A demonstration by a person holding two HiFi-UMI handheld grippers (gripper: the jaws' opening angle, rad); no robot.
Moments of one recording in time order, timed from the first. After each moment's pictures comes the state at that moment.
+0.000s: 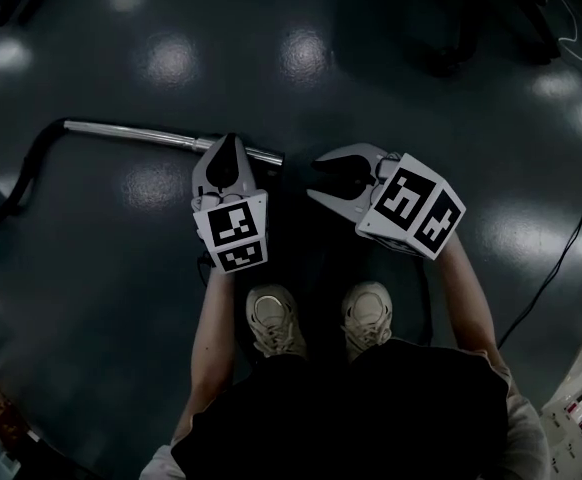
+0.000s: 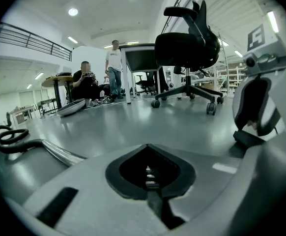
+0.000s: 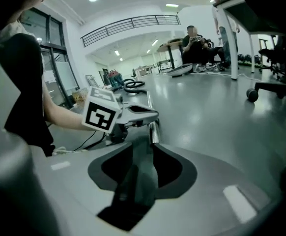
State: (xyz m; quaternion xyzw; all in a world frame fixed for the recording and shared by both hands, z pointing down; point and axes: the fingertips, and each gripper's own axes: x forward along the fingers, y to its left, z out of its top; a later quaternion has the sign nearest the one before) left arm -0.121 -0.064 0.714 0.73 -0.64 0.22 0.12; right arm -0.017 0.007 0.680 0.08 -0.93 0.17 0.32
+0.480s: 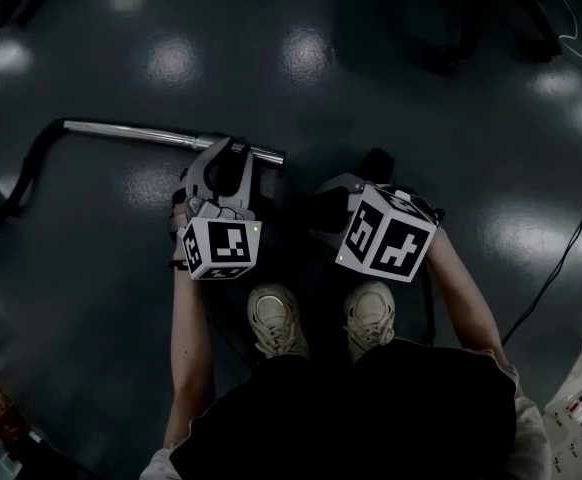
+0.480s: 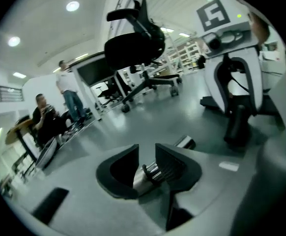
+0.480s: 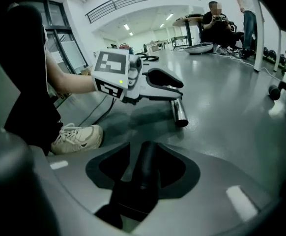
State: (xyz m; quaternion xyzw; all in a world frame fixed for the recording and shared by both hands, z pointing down) left arm -0.098 -0.045 0.716 0.81 -0.46 0.35 -0.05; right arm -0.013 0.068 0.721 -0.01 -0.88 0.14 0.45
